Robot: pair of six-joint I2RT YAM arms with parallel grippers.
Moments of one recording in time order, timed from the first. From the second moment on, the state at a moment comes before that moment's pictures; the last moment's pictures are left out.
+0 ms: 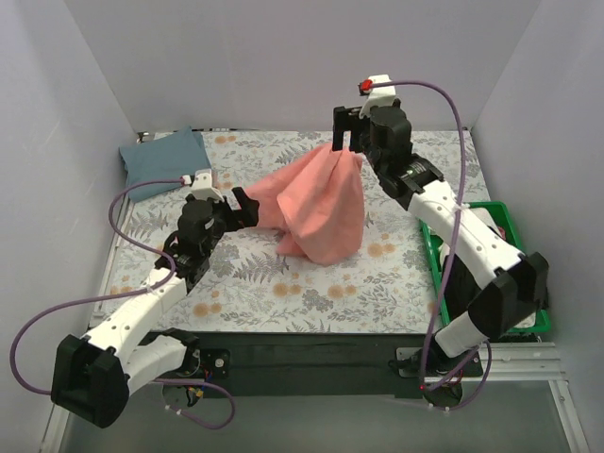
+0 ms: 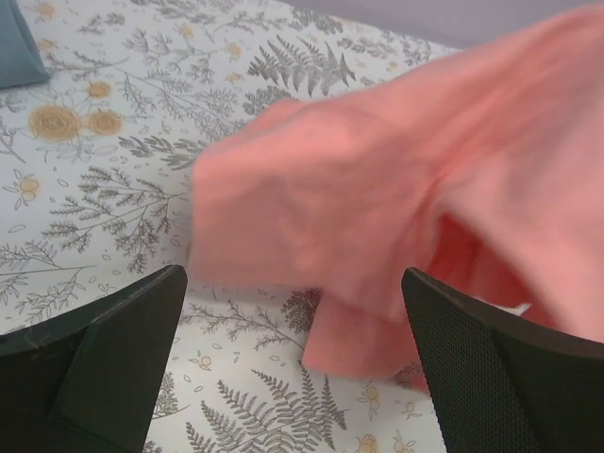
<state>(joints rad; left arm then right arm) -0.40 0.99 0.64 0.14 -0.15 -0.42 0.59 1.48 1.53 -0.14 0.28 0.08</state>
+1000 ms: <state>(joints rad) -0.31 1.48 0.68 0.17 -0.26 -0.47 0.76 1.30 0.73 -0.20 0.00 0.29</state>
